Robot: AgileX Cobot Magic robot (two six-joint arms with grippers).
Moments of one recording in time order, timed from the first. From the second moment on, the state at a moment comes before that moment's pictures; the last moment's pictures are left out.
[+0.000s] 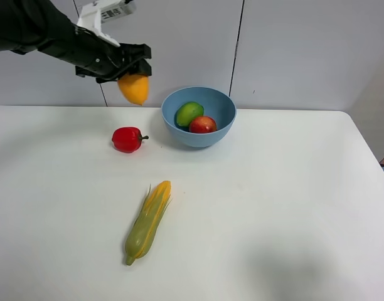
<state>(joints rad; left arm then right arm) -0.34 1.82 -1.41 -0.50 0.36 0.15 0.06 0.00 -0.50 -0.06 1.07 0.07</state>
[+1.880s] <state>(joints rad) 0.03 0.92 -1.21 -0.09 0.94 0.28 0.06 0.00 -0.50 -0.06 1.07 0.07</state>
